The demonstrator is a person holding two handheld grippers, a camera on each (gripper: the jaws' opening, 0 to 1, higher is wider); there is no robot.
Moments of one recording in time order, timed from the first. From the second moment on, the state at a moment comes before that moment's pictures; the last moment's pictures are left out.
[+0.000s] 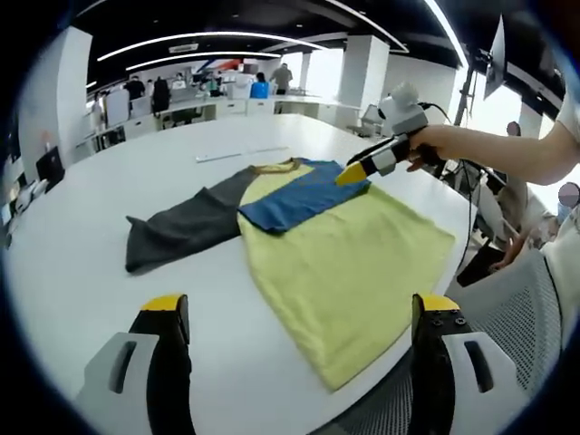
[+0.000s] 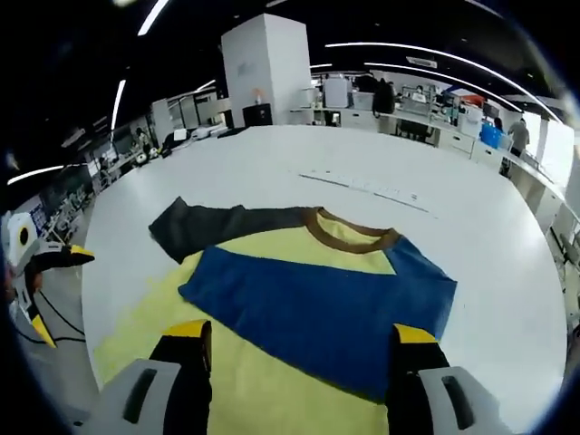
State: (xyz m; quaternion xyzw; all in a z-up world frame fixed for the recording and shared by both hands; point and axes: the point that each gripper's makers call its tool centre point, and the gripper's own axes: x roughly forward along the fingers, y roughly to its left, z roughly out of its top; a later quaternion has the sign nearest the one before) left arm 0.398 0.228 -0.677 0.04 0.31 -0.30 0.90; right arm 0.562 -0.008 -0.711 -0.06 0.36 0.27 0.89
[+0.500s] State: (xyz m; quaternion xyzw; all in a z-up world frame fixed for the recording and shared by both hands) left arm 0.401 0.233 -0.675 0.03 0.31 -0.29 0.91; right arm 0.557 -0.080 -0.731 -0.08 0.38 0.22 0.90
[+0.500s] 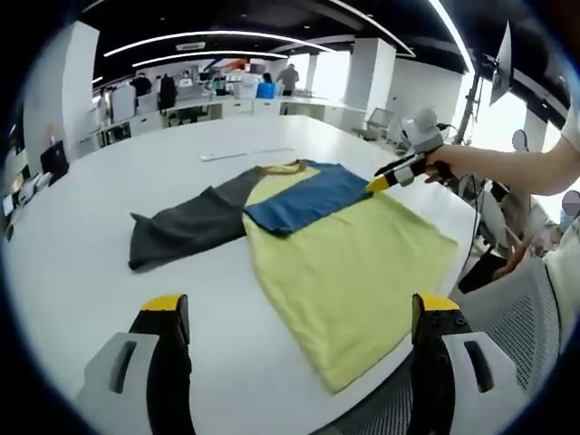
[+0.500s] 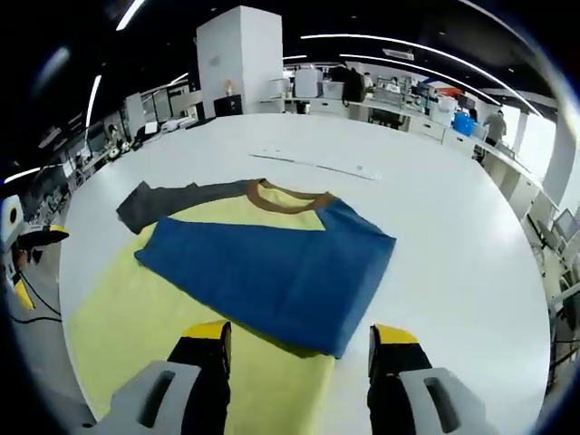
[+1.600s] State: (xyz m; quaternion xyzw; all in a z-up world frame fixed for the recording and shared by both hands) left arm 0.408 0.257 -0.683 0.02 0.32 -0.26 0.91; right arm 0.555 -0.099 -0.757 -0.11 0.39 0.20 0.89
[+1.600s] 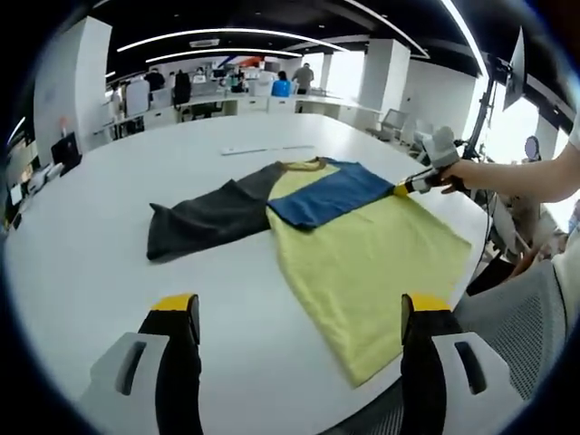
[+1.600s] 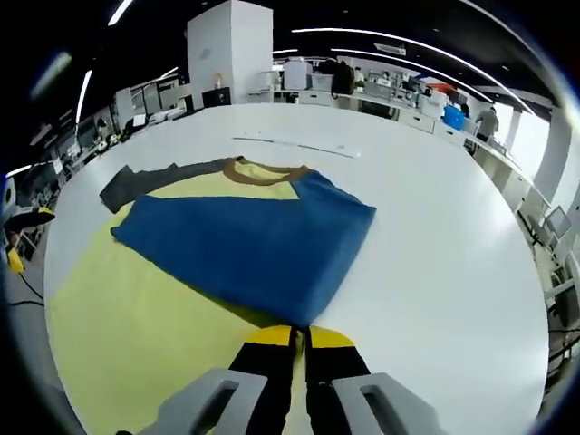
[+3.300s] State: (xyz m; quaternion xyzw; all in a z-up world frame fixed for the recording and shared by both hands) left arm 0.477 0.311 -0.673 0.02 0.30 -0.20 0.93; right arm 0.522 -0.070 -0.690 -0.06 0.33 0.33 0.88
